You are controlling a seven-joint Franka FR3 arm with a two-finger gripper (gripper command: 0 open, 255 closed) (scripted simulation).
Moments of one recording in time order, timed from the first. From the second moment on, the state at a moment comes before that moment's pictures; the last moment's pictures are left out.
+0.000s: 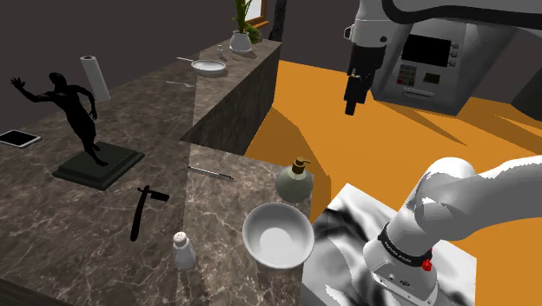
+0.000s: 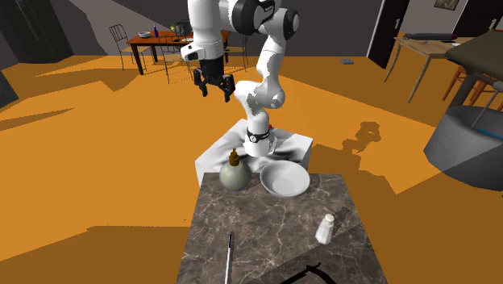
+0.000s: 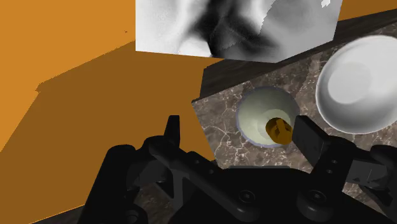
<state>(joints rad) 0.00 -0.74 -0.05 -2.32 -0.09 1.46 -0.11</state>
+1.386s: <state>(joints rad) 0.07 -0.60 0.16 -2.71 0.08 2.13 0.21</state>
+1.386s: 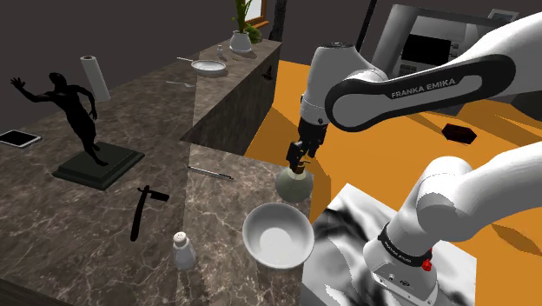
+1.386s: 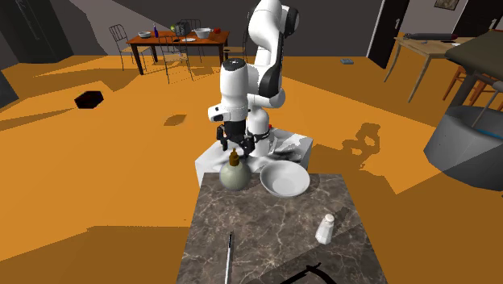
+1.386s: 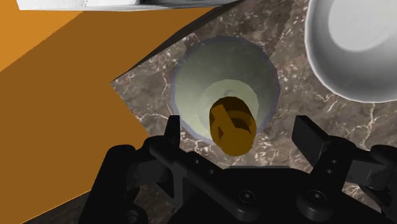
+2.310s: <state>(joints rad) 0.06 -0.56 0.16 -2.75 0.08 2.21 0.21</state>
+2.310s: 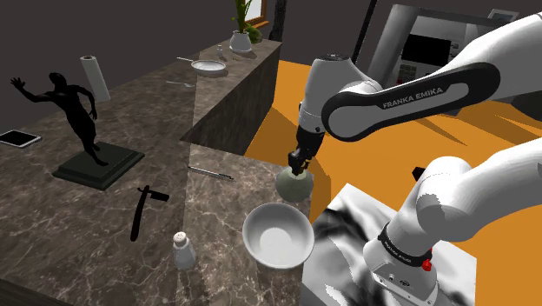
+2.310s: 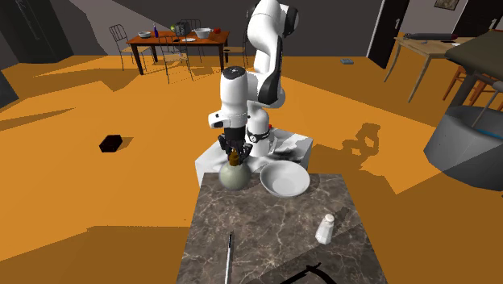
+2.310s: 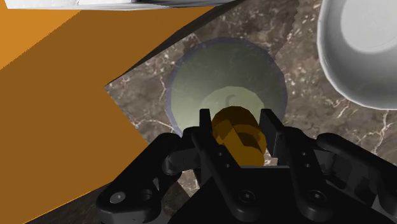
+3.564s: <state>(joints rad) 0.06 -0.64 0.15 -2.65 0.07 2.04 0.21</state>
